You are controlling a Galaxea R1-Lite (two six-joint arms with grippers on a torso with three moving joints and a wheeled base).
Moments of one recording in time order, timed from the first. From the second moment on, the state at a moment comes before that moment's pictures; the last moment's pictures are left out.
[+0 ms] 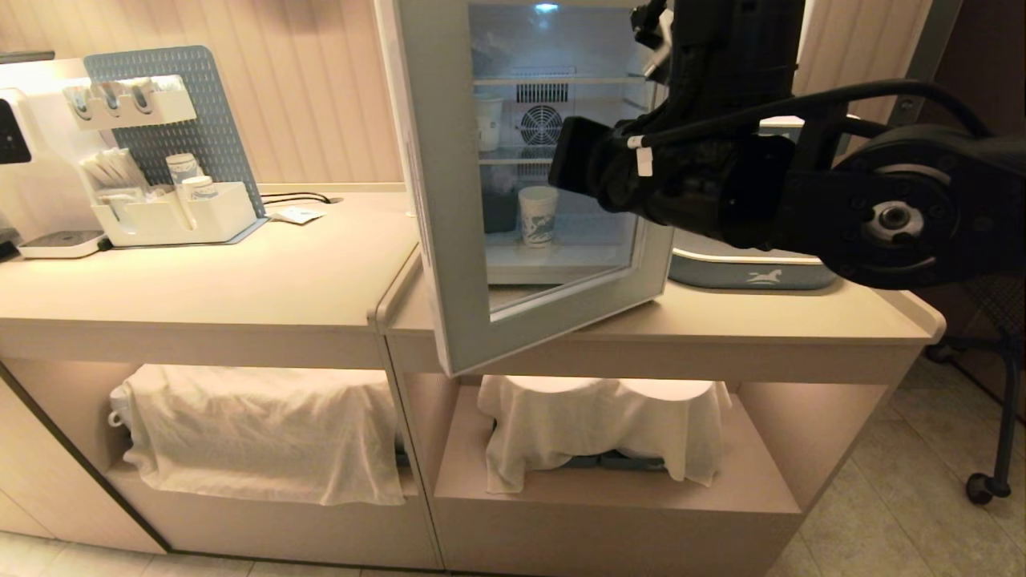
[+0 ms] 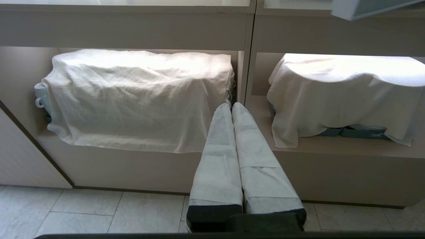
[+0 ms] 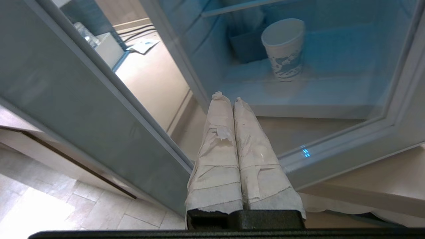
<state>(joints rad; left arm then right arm) 0.00 0.00 0.00 0.00 0.00 0.00 0.73 1.93 -1.71 -0.12 -0.40 0.35</state>
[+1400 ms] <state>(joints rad) 0.00 0.00 0.00 0.00 0.00 0.00 0.59 2.38 -1.94 -0.44 -0.56 0.15</state>
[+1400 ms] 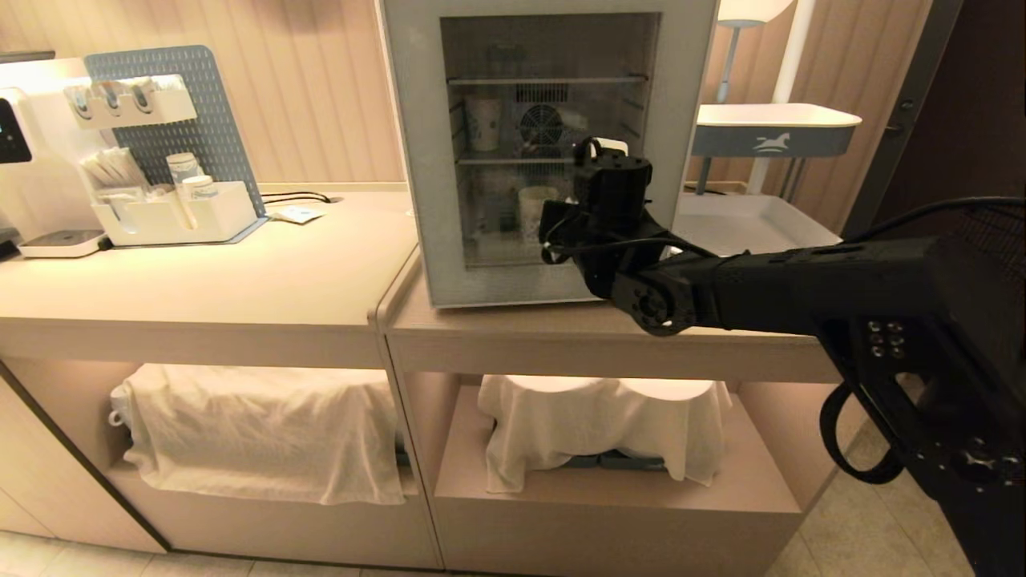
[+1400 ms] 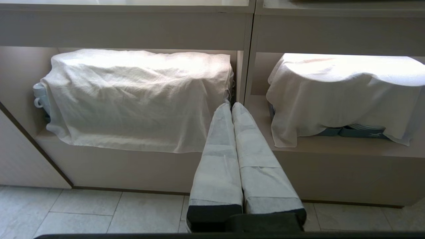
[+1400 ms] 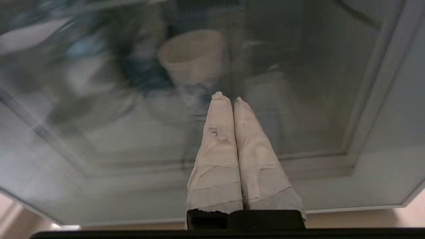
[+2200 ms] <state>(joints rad) 0.00 0.00 0.00 0.00 0.00 0.00 0.56 2.18 -1.52 -0.34 -0.52 0.13</state>
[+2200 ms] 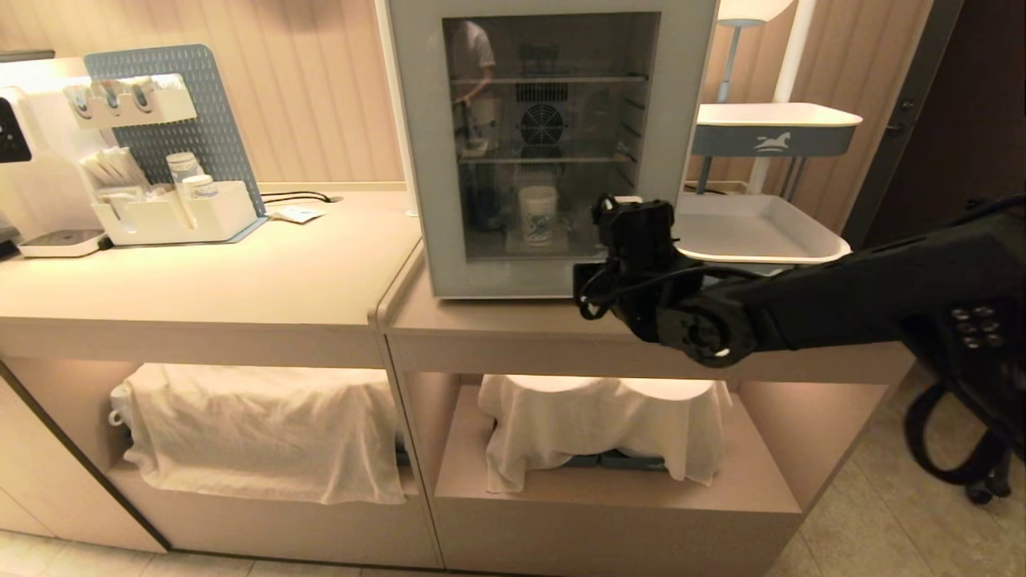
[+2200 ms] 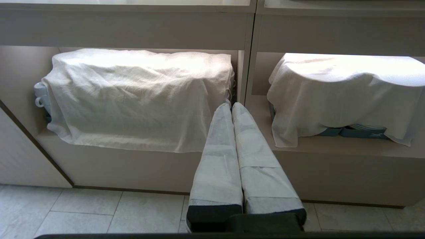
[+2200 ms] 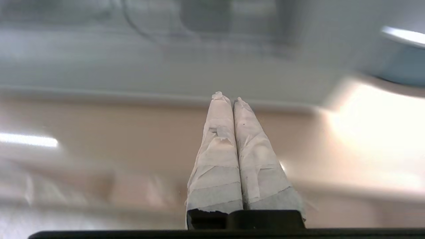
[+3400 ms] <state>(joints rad) 0.00 0.00 0.00 0.00 0.00 0.00 -0.02 0.27 -0.12 0.09 -0.09 -0.09</state>
